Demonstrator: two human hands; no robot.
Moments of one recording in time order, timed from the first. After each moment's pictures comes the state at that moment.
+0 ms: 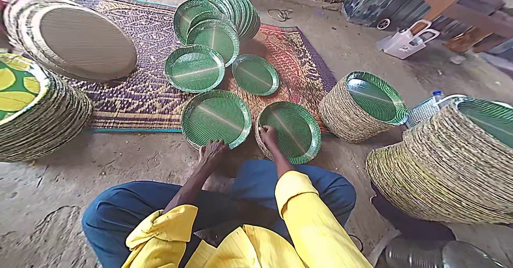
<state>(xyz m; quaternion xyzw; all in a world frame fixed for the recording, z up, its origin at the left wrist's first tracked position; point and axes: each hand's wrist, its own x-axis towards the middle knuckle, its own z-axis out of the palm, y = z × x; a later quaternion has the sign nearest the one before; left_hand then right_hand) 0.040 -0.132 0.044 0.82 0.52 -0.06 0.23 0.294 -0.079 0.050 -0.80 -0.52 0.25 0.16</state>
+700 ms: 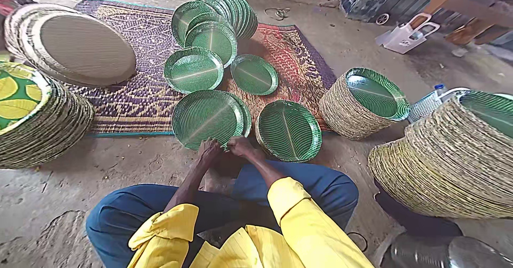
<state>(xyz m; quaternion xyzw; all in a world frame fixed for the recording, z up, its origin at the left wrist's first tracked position) 0.020 -0.118 0.044 0.79 0.56 -0.07 0.24 0.198 -0.105 0.042 -0.50 -0.83 0.25 0.02</state>
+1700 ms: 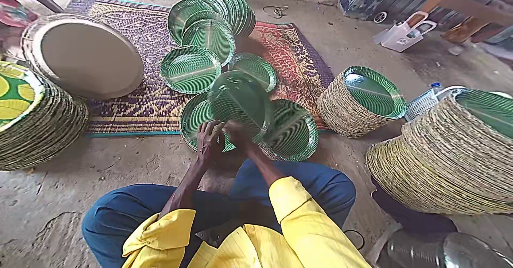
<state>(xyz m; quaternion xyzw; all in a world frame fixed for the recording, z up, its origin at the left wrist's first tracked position) 0.030 -0.122 0.066 0.75 0.43 0.50 -0.05 0.185 -0.104 0.090 -0.51 -0.81 0.17 0.24</state>
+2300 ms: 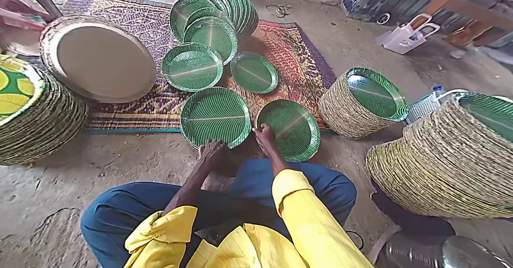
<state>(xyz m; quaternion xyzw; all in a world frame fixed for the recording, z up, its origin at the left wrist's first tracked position) 0.036 -0.128 0.042 0.82 0.52 -0.04 0.24 0.280 -0.079 0.049 -0.81 -0.51 0.24 0.13</state>
